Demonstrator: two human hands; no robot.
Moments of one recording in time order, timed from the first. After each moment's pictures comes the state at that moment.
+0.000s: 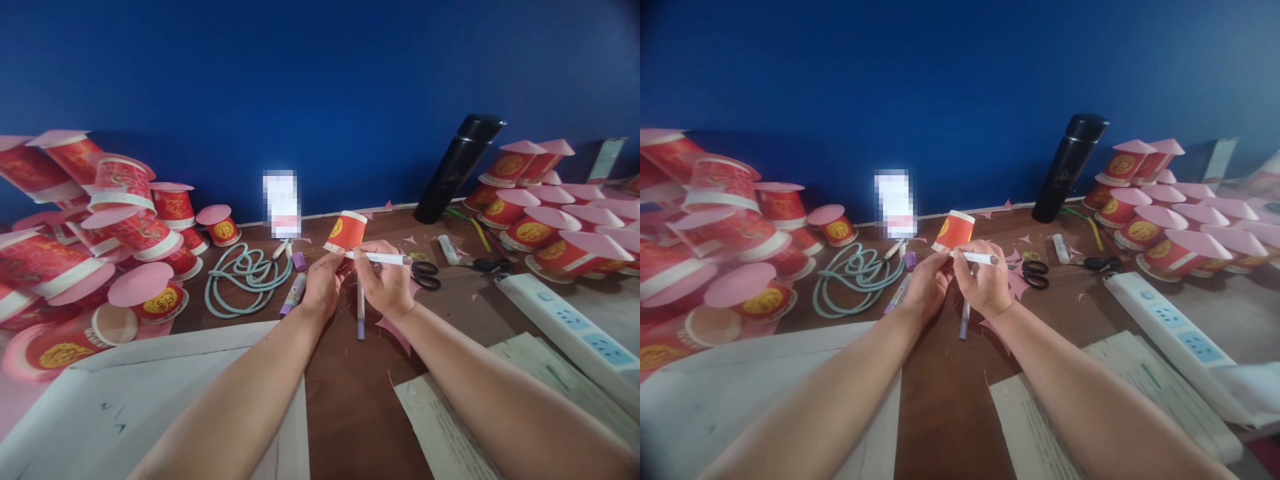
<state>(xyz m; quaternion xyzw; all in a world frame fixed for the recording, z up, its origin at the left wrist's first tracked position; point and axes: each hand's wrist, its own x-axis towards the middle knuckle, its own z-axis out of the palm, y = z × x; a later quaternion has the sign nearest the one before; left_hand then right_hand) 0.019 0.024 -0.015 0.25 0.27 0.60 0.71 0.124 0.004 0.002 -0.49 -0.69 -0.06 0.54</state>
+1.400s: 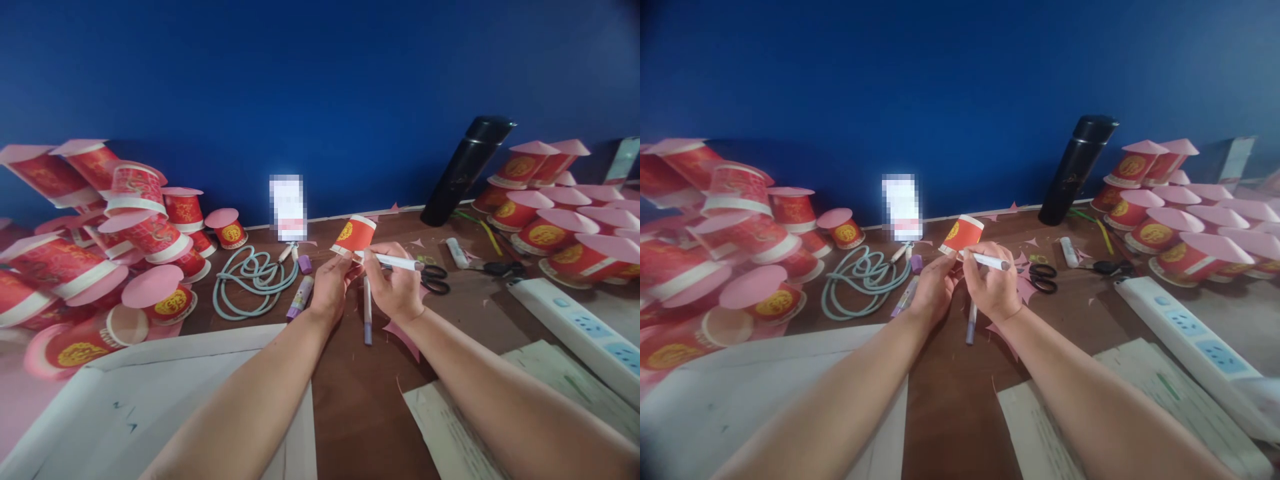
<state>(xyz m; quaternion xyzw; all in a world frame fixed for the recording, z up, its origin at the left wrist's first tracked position) 0.019 0.022 -0.013 0.30 0.29 0.59 0.69 0.125 0.004 0.002 -0.50 -0.67 -0.05 0.55</state>
